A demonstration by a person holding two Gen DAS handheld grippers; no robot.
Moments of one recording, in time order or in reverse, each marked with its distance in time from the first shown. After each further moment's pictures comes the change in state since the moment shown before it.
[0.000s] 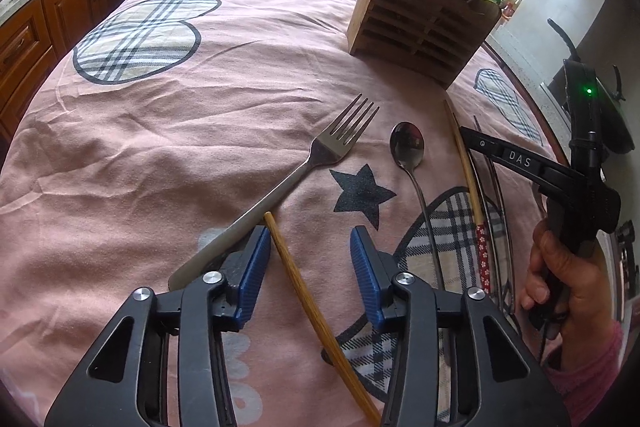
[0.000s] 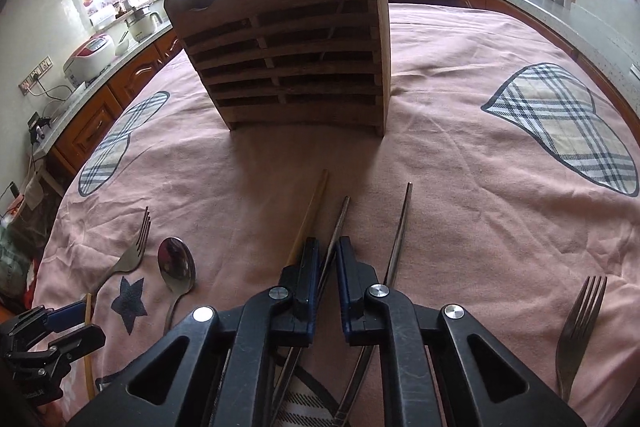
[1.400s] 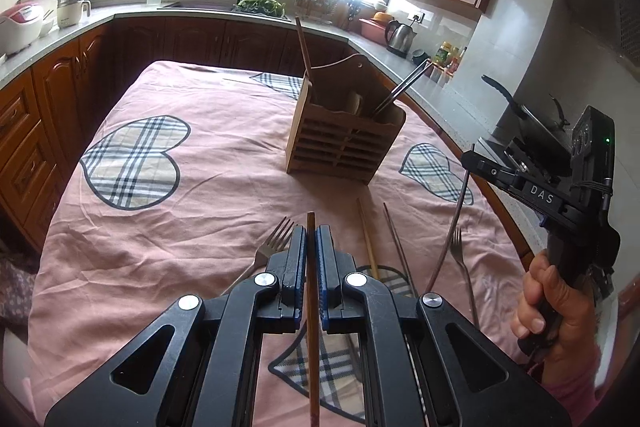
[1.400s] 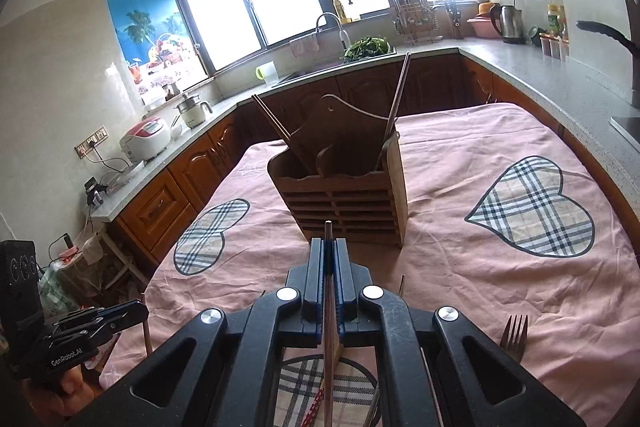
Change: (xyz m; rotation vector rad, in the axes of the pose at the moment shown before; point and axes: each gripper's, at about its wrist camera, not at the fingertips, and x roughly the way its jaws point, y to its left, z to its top) left arm -0.115 -0.035 0.035 0.084 -0.276 -0.112; right arm -0.144 0.004 0.025 0.039 -0.316 0.167
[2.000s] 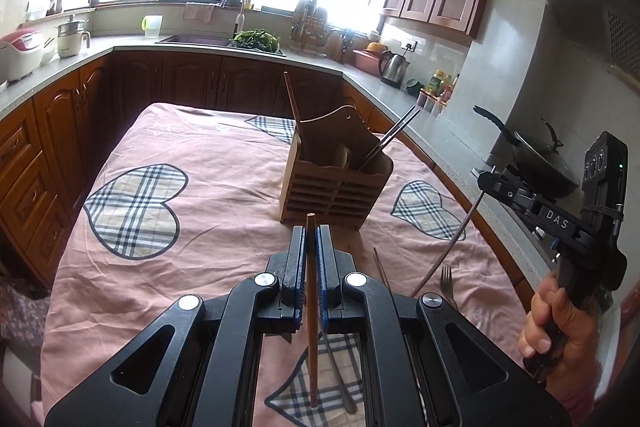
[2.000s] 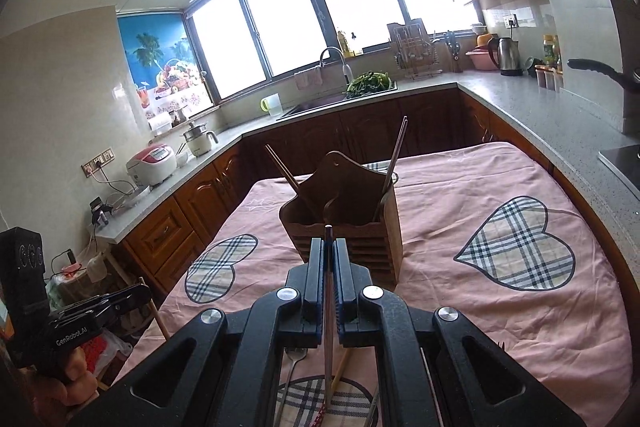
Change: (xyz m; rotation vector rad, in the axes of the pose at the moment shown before) left arm -0.016 -0.011 0.031 0.022 -0.112 -0.001; right arm -0.037 0.003 0.022 -0.014 -0.113 0.001
